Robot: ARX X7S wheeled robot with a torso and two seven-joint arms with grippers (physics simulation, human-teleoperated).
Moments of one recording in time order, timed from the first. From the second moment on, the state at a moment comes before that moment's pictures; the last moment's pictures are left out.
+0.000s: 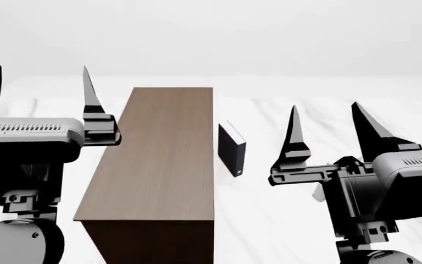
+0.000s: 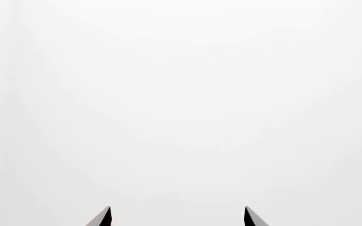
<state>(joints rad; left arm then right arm) -0.38 -0.24 0.02 0.82 0.00 -0.66 -0.14 0.23 0.22 -0.02 -0.87 0.30 0.63 0.17</state>
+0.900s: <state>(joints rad) -0.41 -0.26 0.04 0.87 0.04 -0.75 -0.19 0.80 0.84 0.15 -0.80 1.95 1.16 1.26</state>
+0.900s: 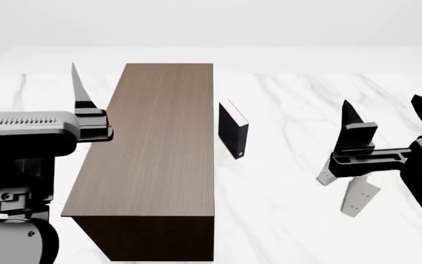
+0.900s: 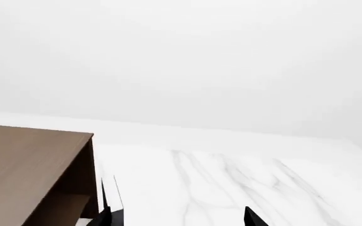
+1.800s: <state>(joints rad) -0.43 -0.25 -0.03 0.92 -0.05 -0.83 -0.17 0.72 1.15 0.01 -0.43 2.38 1.00 1.41</state>
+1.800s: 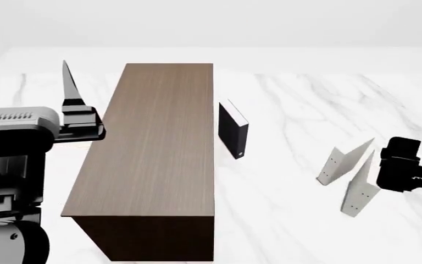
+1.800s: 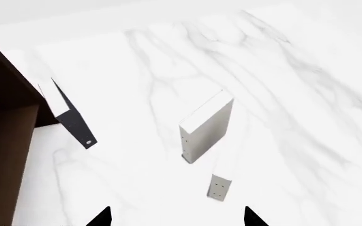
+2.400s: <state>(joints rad) -0.43 -0.26 -0.04 0.91 -0.07 -0.83 -0.18 0.81 1.09 -0.10 -0.26 2.24 1.03 1.35</state>
